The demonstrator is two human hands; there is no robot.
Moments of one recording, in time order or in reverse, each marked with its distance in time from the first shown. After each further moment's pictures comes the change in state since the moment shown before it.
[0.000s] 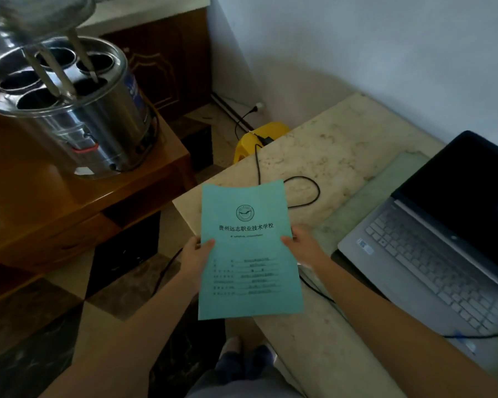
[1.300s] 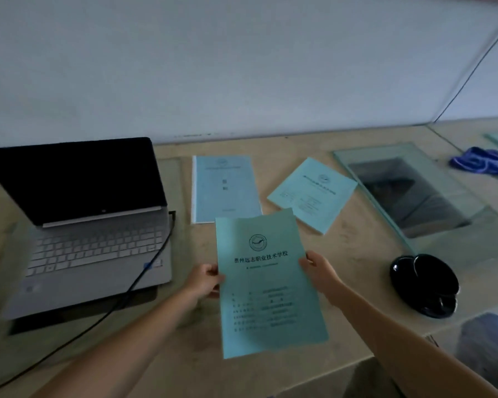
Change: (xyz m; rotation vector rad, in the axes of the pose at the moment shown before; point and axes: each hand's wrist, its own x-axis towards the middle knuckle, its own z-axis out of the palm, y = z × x) left_hand -0.286 -0.228 0.389 1.083 -1.177 0.190; right_hand -0.490 0.353 -0.171 0.595 1.082 0.563
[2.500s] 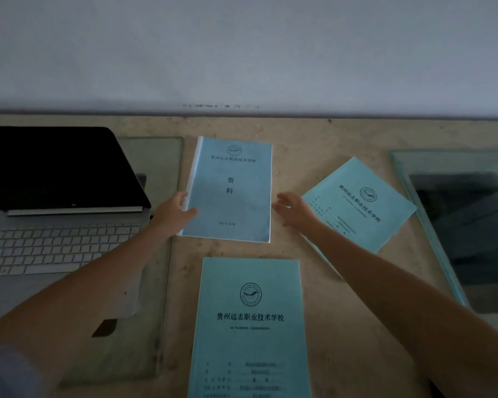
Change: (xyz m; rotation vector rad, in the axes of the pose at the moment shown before) left_hand 0.159 0.110 -0.074 0.399 0.381 0.086; right_hand 0.244 -0.112 0.019 -0.234 -0.236 -0.169
